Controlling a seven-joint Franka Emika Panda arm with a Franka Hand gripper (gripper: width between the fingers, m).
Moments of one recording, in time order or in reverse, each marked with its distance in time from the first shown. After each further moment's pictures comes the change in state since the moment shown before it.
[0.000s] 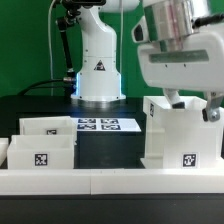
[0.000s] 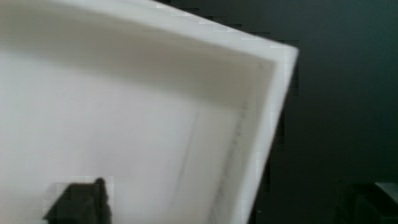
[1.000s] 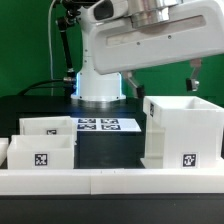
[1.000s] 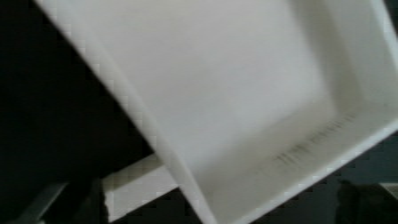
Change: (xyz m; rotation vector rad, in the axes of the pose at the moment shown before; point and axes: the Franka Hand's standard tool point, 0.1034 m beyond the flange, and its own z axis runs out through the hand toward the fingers) arm 0.027 0.032 -0.030 -0.039 -0.002 -0.835
